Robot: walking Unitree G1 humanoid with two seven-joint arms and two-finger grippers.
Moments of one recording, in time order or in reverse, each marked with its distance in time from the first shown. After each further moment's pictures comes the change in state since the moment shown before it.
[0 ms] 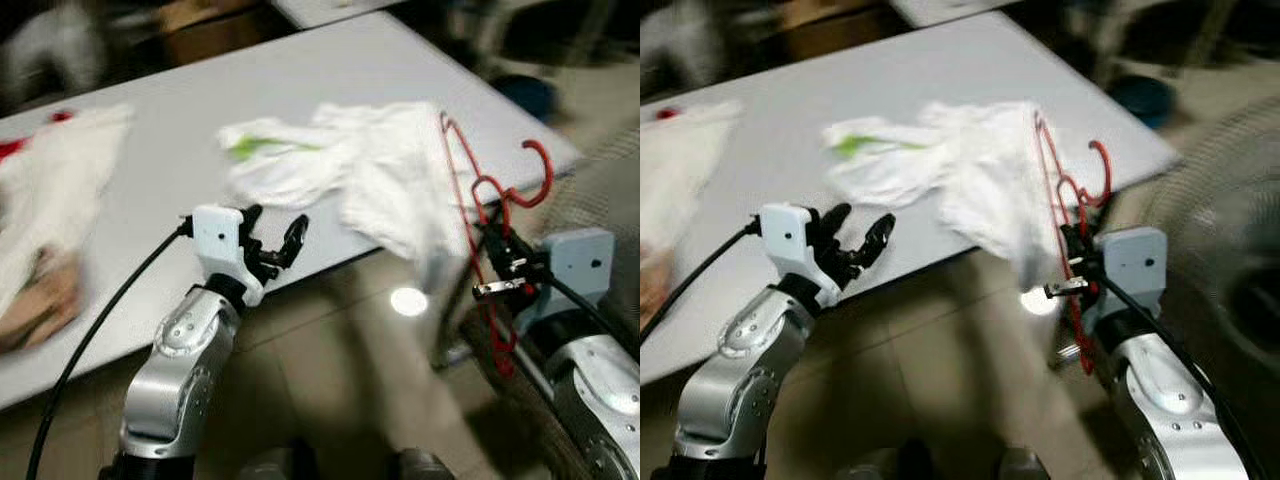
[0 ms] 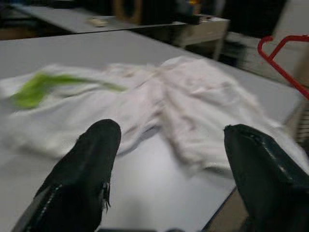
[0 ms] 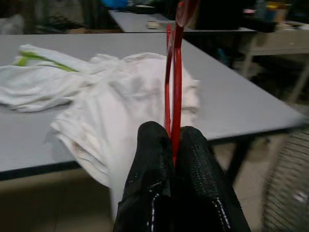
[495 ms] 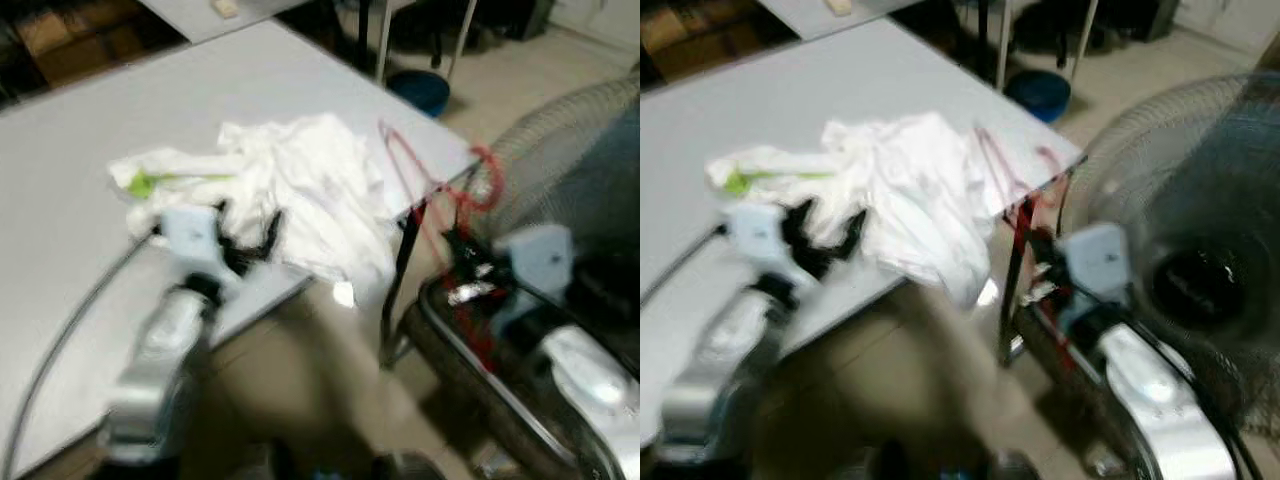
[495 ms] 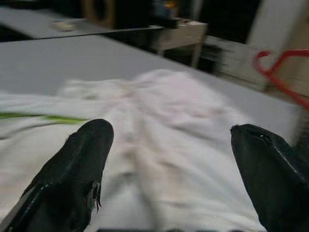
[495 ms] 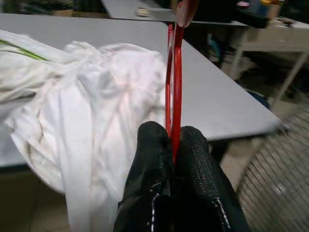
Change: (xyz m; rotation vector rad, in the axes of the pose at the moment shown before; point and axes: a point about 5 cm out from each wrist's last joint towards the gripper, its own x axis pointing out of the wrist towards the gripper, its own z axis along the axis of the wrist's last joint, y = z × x) left arm -0.013 0.025 0.005 0.041 -0.030 0.135; right arm 0.010 0.021 0.002 -0.033 -0.012 0.212
